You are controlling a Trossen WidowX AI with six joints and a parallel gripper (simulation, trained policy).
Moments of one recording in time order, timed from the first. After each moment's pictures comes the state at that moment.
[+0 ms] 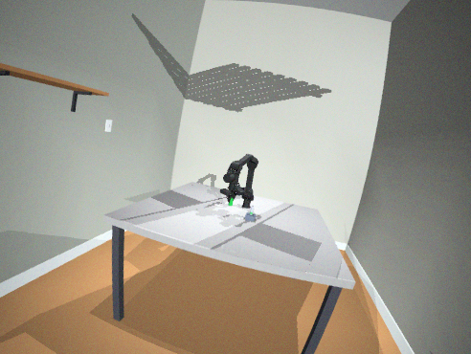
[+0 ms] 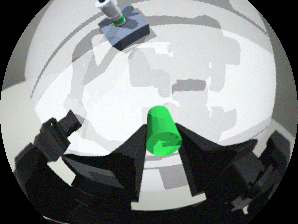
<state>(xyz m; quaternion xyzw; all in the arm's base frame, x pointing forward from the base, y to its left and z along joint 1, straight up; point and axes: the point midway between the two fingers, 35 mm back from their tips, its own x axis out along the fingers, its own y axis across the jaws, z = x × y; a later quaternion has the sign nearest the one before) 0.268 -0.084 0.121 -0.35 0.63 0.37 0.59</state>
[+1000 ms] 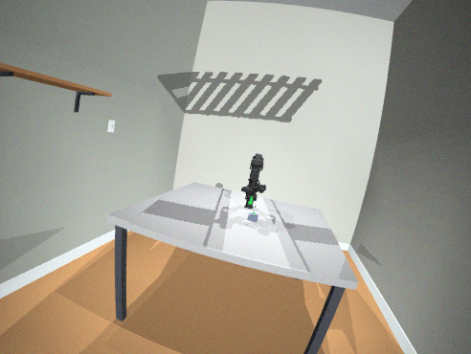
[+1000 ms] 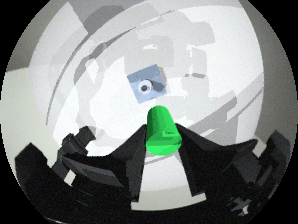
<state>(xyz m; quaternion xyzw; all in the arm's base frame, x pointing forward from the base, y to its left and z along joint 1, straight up) 0.294 0.030 0.166 -0.40 0.58 0.41 0.57</state>
